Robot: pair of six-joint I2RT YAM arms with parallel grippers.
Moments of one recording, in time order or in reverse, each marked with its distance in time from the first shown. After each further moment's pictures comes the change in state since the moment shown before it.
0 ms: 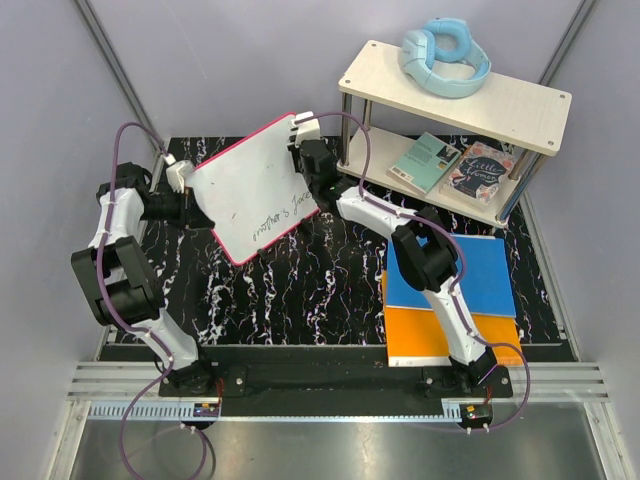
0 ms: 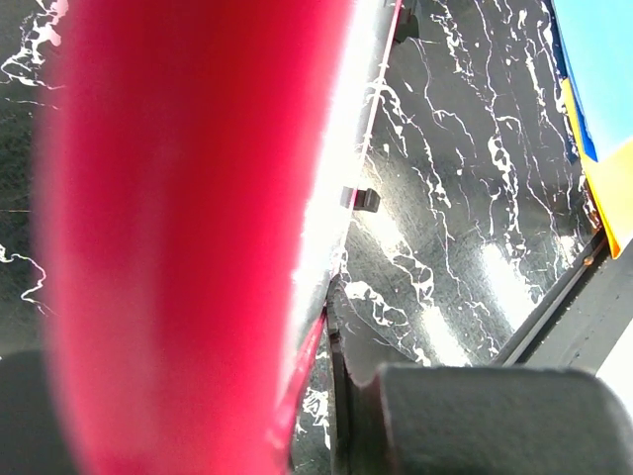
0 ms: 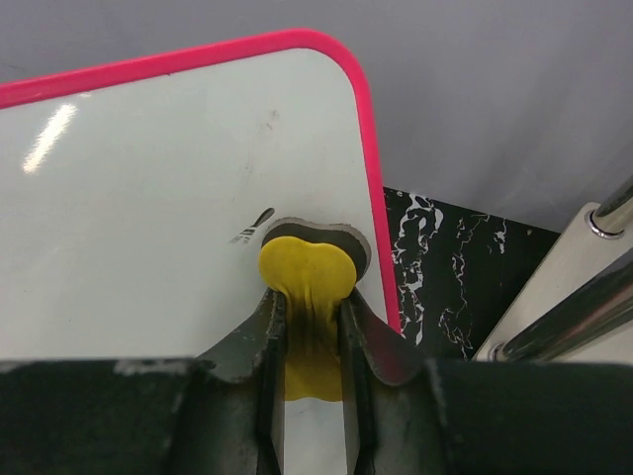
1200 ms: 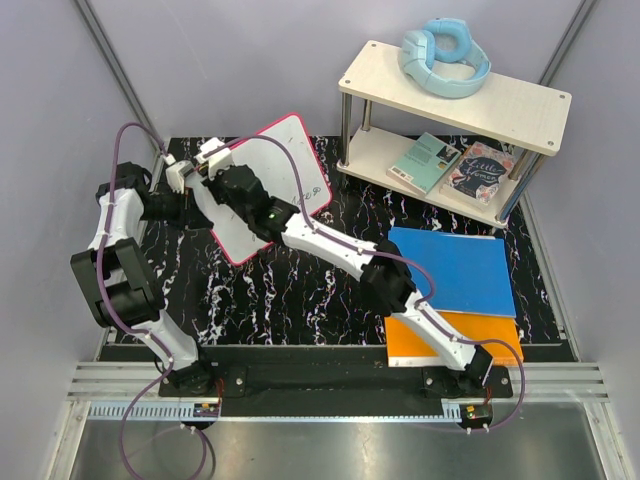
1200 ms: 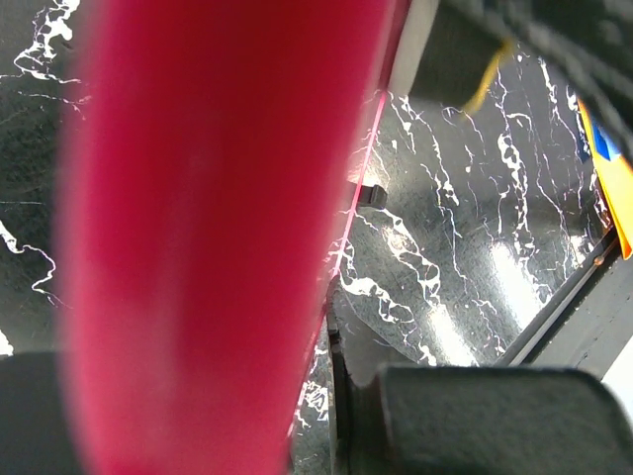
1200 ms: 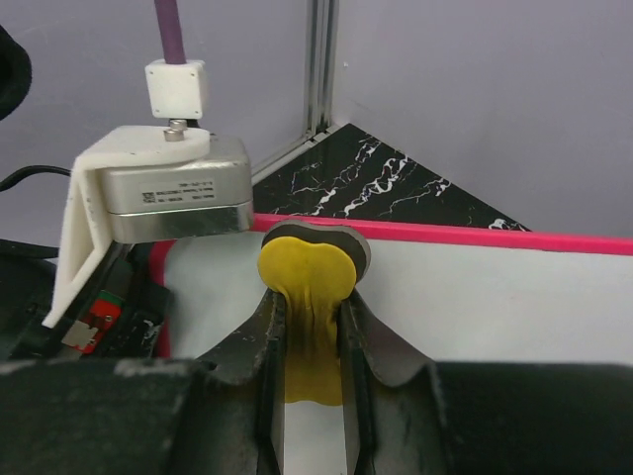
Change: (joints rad) left arm 0.001 -0.011 -0.003 0.001 -0.023 0.000; right arm 0.309 0.216 0.541 -0.254 -0.110 -0.066
